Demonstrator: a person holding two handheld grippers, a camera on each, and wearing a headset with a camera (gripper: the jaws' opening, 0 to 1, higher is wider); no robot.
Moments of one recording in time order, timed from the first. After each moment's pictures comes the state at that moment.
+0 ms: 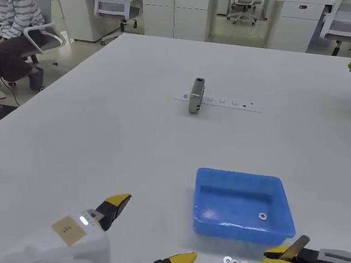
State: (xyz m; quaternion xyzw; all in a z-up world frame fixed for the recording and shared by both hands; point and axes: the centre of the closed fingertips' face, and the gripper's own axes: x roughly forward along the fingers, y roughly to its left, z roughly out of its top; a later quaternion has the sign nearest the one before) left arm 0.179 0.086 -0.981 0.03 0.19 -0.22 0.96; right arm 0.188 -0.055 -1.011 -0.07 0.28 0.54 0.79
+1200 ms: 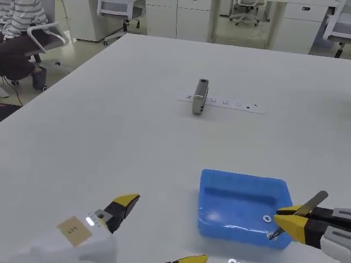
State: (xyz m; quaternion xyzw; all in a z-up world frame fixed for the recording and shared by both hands) left arm 0.179 0.082 -0.976 0.02 0.18 -0.24 0.95; right arm 0.244 -0.052 -0.974 -0.03 0.26 0.54 0.80
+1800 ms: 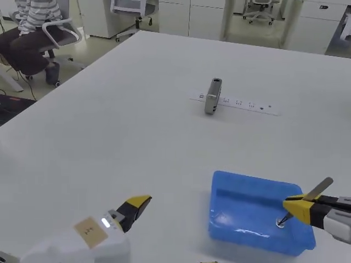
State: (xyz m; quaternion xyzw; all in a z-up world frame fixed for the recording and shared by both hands) left arm 0.179 0.082 -0.978 0.01 0.18 -0.24 0.95; right arm 0.283 -0.047 -0.996 -0.03 0.29 0.51 0.81
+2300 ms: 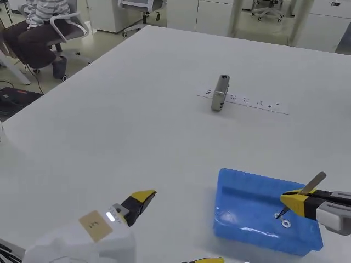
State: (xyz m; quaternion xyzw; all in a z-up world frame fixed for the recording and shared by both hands) left arm 0.180 0.084 -0.977 0.01 0.18 -0.23 0.96; right arm 0.296 -0.036 -1.012 -0.04 0.30 0.51 0.80
